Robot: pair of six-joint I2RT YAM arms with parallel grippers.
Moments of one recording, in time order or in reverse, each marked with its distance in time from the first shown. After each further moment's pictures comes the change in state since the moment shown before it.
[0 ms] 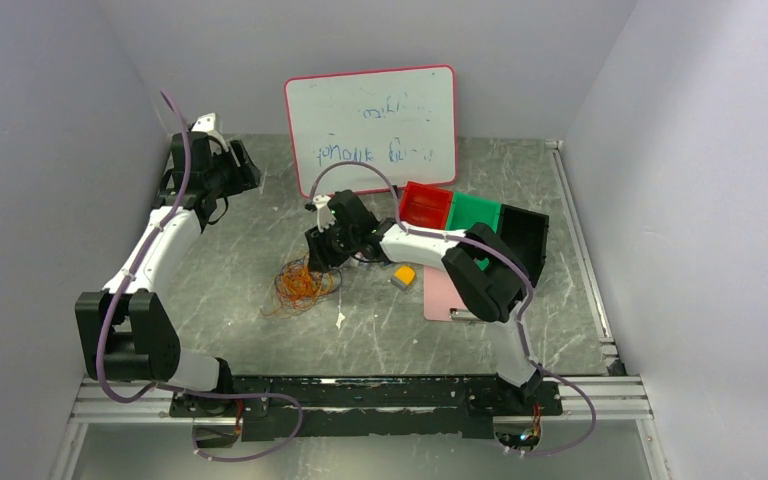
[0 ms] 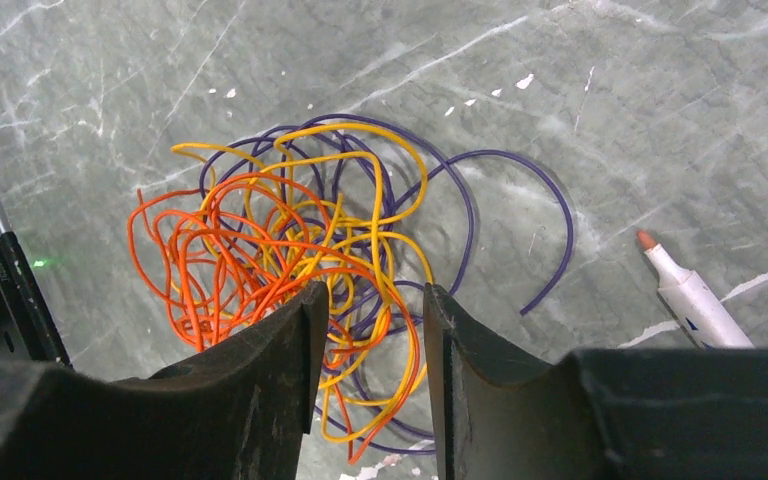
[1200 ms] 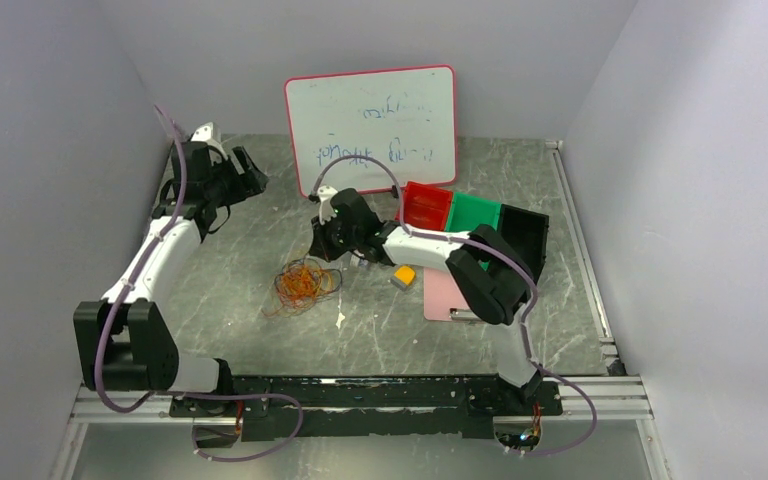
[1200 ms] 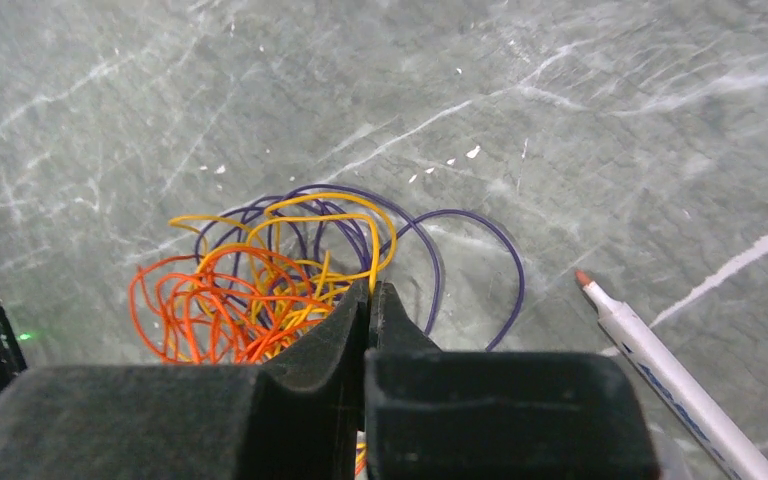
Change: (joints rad) left arm 0.002 -0.028 -0.057 0.023 0.044 -0.083; right arm 0.003 -0.010 -0.038 0.157 0.092 0.031
